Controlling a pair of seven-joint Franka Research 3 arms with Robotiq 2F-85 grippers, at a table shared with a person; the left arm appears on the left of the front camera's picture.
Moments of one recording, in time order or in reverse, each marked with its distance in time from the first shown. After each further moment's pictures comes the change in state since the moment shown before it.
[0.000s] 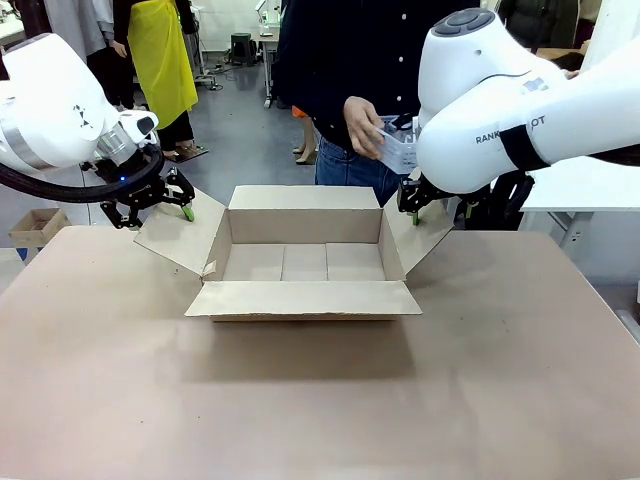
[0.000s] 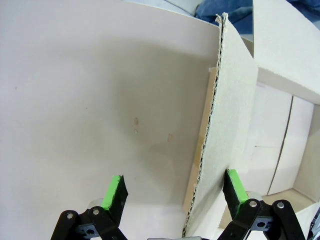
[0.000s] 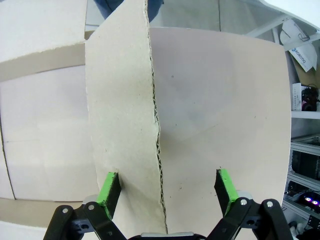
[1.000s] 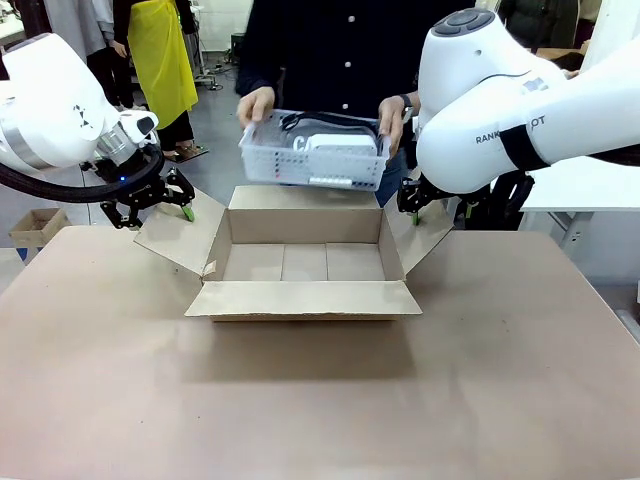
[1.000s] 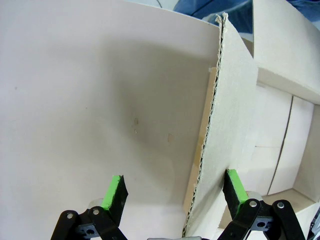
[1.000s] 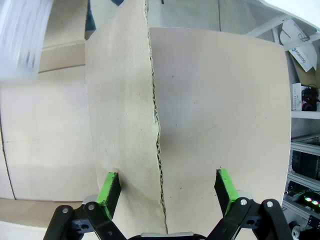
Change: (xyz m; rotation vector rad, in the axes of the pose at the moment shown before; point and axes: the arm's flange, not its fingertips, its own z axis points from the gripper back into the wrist) left arm 0.000 0.000 0.000 0.000 0.000 0.000; right arm 0.000 0.000 0.000 0.000 0.000 0.000
